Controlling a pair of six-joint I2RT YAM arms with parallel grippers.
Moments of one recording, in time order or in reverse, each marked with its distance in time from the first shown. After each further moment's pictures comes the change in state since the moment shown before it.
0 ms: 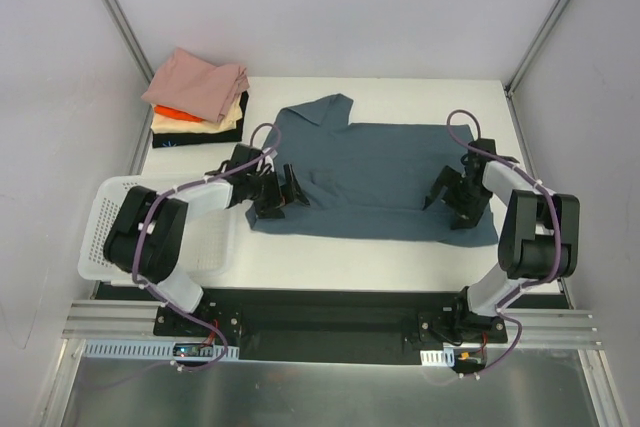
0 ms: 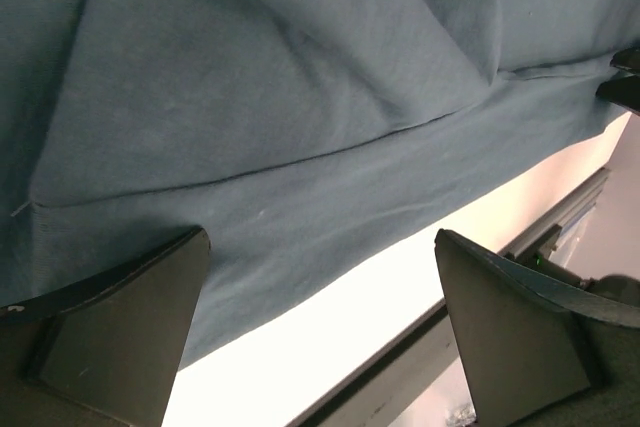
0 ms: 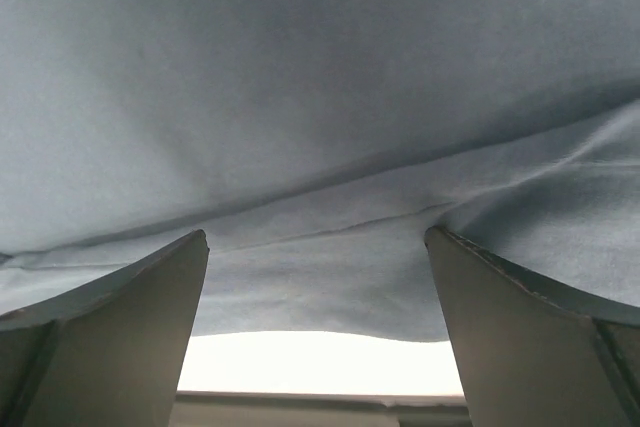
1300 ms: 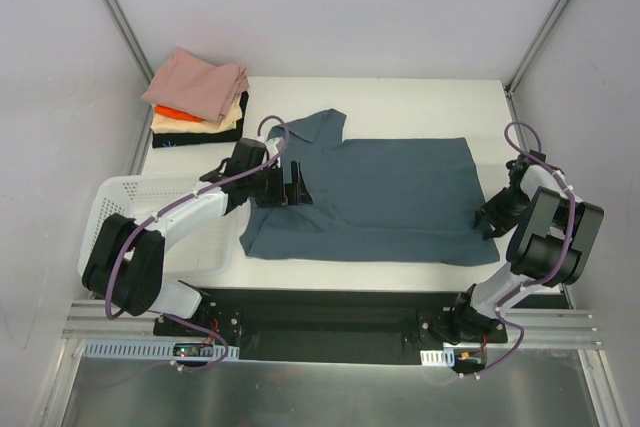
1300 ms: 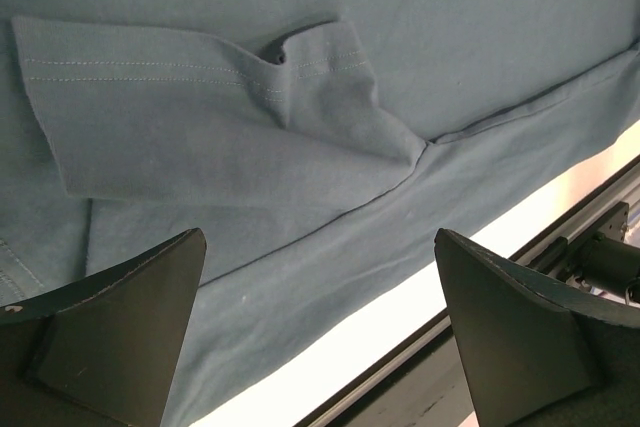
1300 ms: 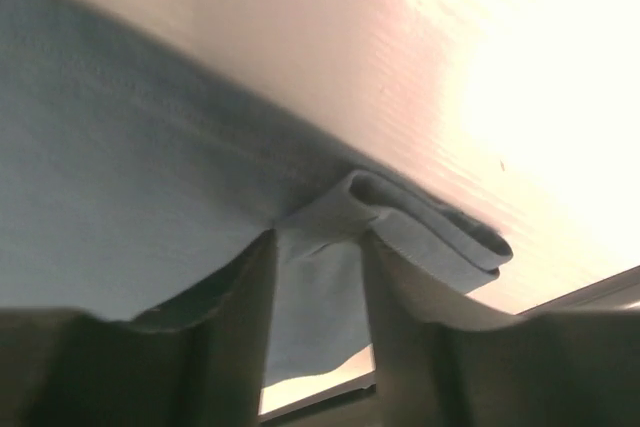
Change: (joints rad) left arm -0.097 -0.230 -0.009 -0.069 -0.101 0.125; right arm -0.321 -0.026 -0.007 -0.150 0.165 0.037
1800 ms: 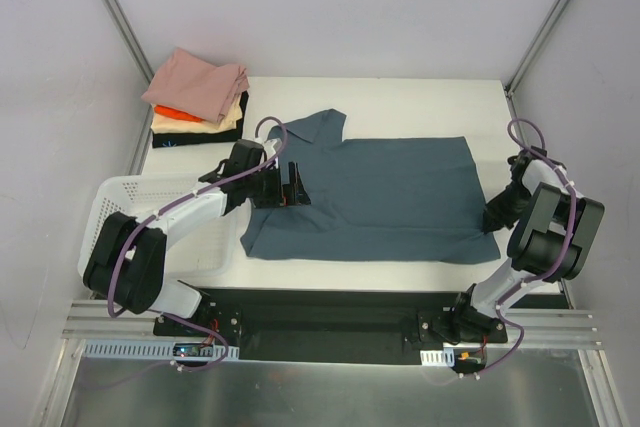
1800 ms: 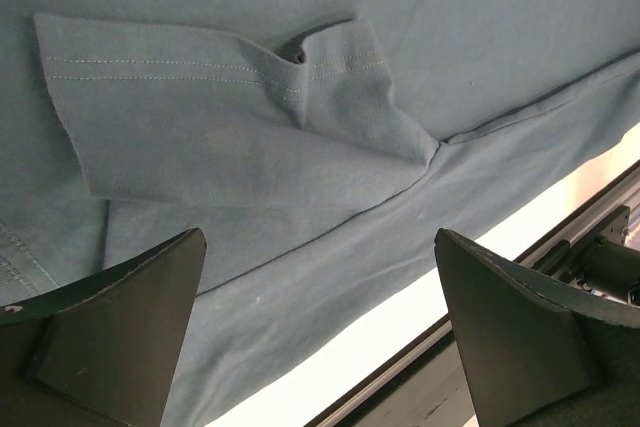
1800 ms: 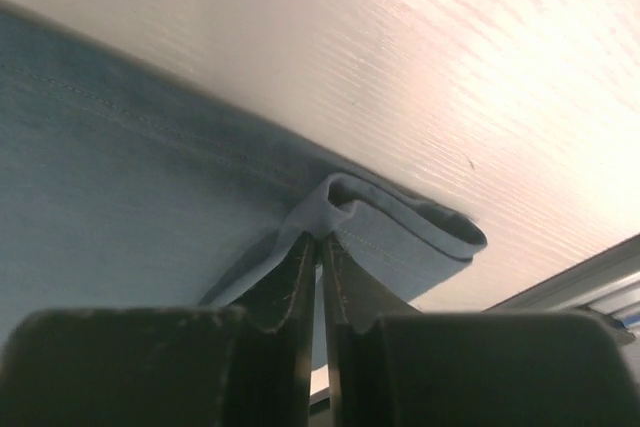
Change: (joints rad) left arm 0.020 0.009 -0.025 0.028 0.014 0.001; right arm 0.000 0.043 0.061 -0.043 0.055 0.024
